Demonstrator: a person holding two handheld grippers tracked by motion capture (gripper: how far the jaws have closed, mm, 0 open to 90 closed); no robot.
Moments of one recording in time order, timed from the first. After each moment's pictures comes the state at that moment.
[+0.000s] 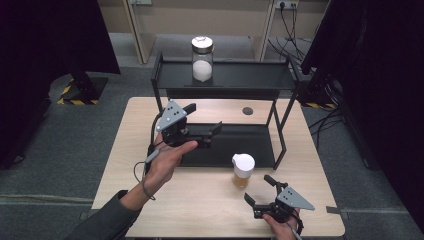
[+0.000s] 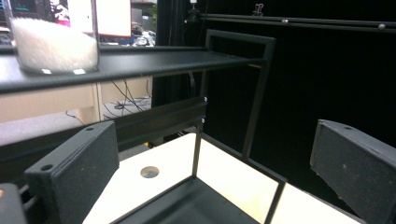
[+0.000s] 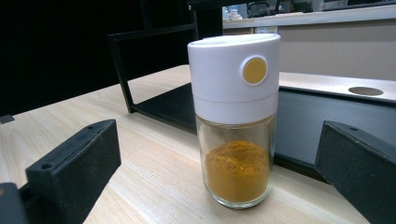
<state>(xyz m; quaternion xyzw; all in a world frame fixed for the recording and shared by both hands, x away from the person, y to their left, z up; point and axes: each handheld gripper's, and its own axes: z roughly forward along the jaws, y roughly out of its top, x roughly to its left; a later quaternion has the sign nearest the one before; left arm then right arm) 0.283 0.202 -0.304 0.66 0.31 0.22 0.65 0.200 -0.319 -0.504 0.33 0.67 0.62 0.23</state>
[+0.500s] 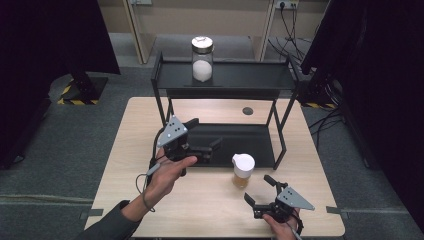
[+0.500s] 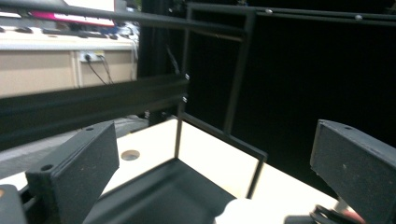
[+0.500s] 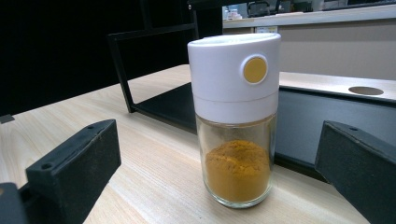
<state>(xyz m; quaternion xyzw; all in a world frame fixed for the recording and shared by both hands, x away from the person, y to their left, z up) 0.276 0.204 -0.340 0.67 0.30 0.18 0.65 0.200 -0.319 -0.504 0.33 0.68 0.62 0.23</state>
